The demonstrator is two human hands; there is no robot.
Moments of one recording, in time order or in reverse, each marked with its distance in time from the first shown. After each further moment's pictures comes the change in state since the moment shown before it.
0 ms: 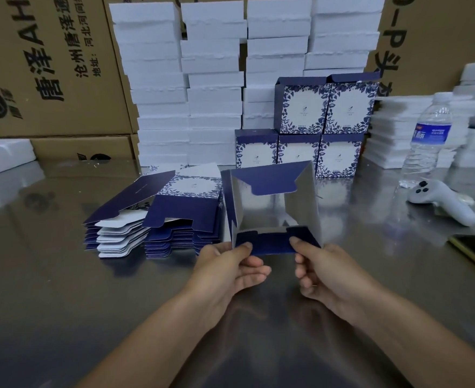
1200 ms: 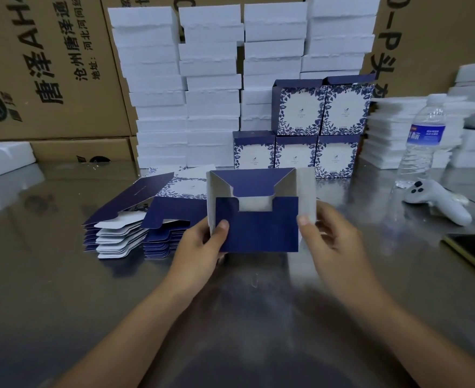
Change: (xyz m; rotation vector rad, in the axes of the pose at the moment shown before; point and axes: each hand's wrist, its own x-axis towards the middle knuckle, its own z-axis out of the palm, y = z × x) left_hand 0.025 0.005 -0.030 0.405 -0.002 0.473; right_hand 0.019 0.006 -0.017 -0.423 0.162 -0.950
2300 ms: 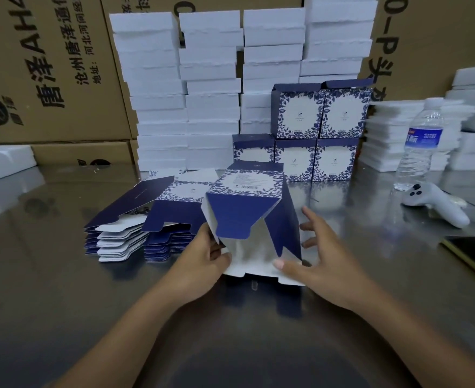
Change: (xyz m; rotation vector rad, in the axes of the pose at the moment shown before) left_hand 0.005 -0.012 -0.016 0.274 -0.253 0.005; right_hand -0.005 0.016 -0.010 -0.287 -0.303 0.212
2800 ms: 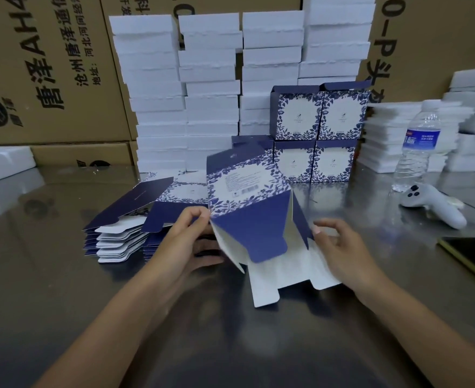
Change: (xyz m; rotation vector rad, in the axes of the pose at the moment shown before) left_hand -0.003 0.027 -0.012 -0.484 0.119 -0.060; right_hand 0.013 0.000 -0.012 0.375 0.242 0.229
